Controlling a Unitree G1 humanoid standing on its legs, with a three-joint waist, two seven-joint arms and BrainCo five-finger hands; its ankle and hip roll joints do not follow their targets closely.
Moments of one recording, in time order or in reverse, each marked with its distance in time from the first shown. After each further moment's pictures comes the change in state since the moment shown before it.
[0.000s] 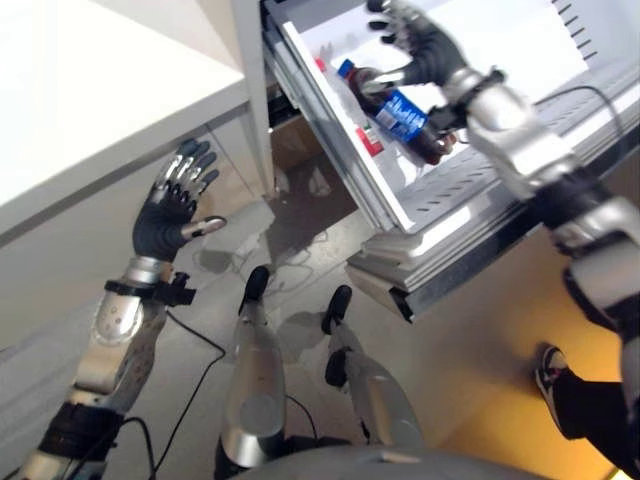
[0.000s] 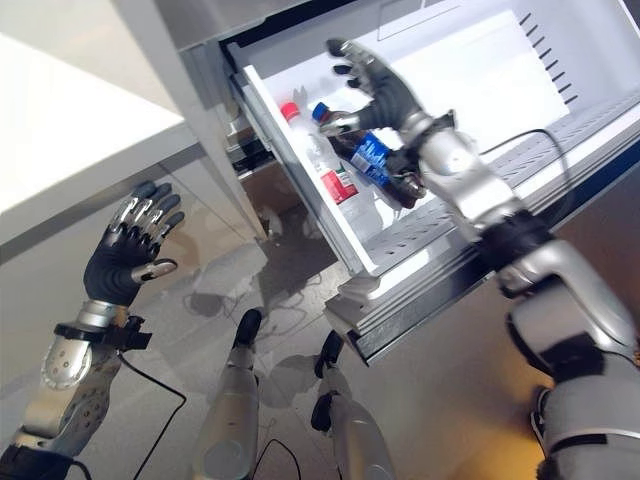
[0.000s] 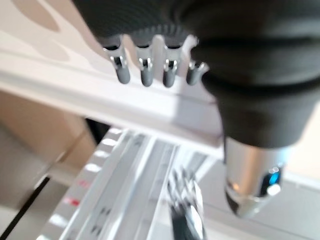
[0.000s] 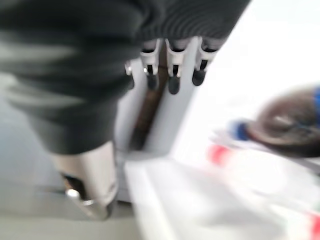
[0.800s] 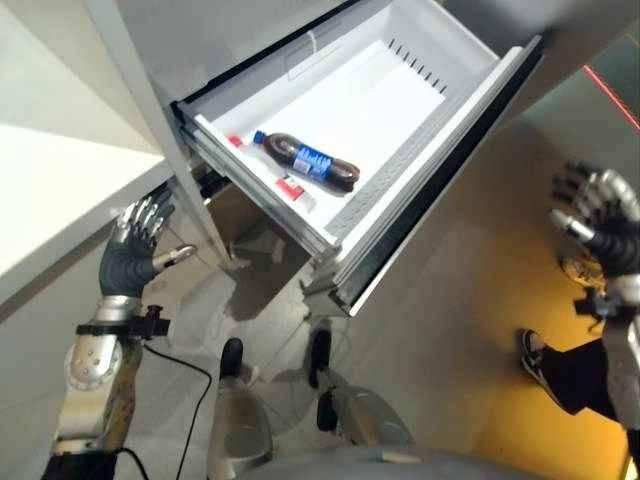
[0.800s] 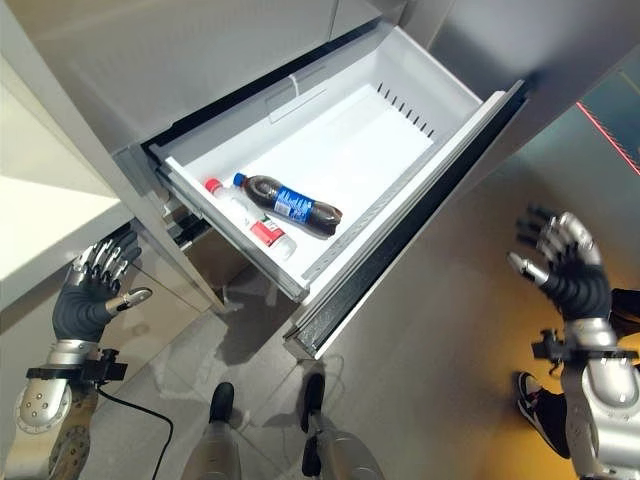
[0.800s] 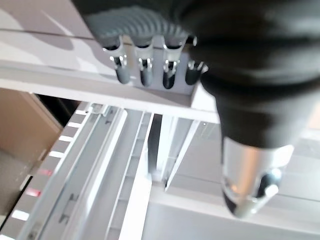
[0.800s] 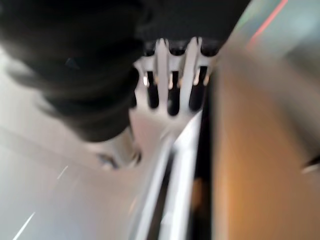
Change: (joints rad) left arm 0.178 -0.183 0.188 0.052 0.157 0.030 -0.014; right arm 1.264 0.316 -0.871 -0.281 -0.133 -0.104 0.055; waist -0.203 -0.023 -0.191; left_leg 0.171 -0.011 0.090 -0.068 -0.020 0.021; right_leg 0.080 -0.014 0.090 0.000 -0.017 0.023
